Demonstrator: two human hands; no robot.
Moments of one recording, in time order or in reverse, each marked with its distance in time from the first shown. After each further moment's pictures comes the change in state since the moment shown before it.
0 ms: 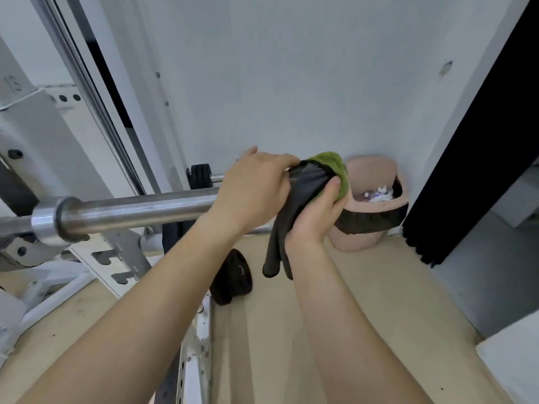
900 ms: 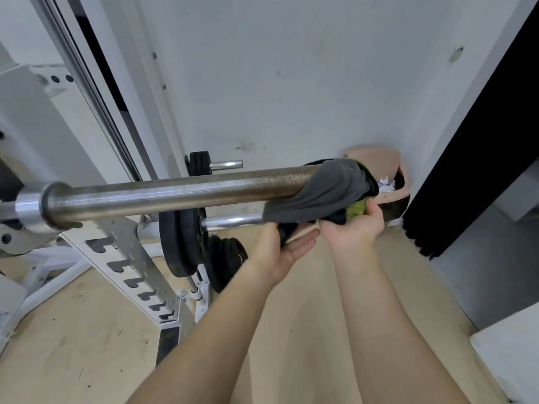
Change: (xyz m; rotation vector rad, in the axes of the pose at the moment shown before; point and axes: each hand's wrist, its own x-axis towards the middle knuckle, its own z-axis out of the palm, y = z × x) left_hand -0.059 0.025 0.113 -1.870 -0.122 -1.165; right_hand 0.051 -0.018 -0.060 0.460 0.029 0.518
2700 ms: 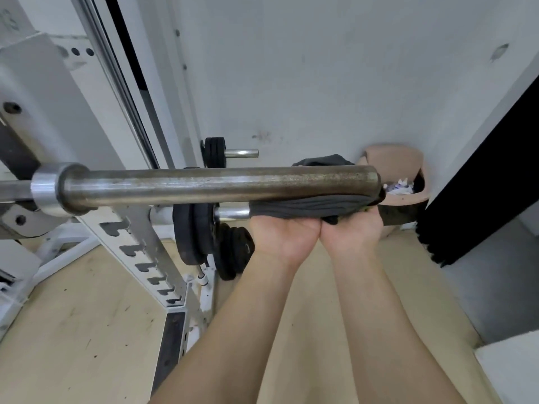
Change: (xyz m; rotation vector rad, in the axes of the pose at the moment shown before) left_hand -0.017 0.041 0.010 -0.808 -0.218 0.155; right_hand -0.009 0.040 0.016 -0.107 -0.113 0.098
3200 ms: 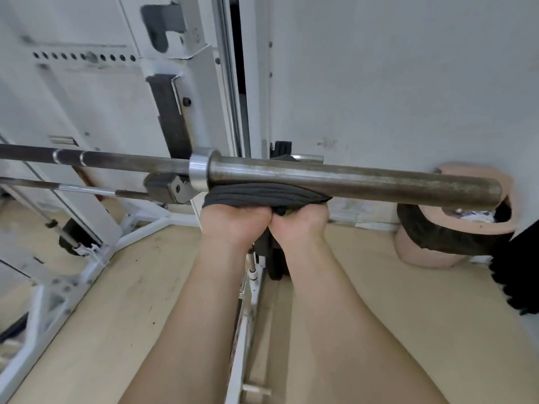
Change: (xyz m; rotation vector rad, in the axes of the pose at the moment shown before) left_hand -0.084 0.180 -0.003 0.995 0.847 0.201; right_hand -0.052 0.205 0.055 -0.064 0.036 0.336
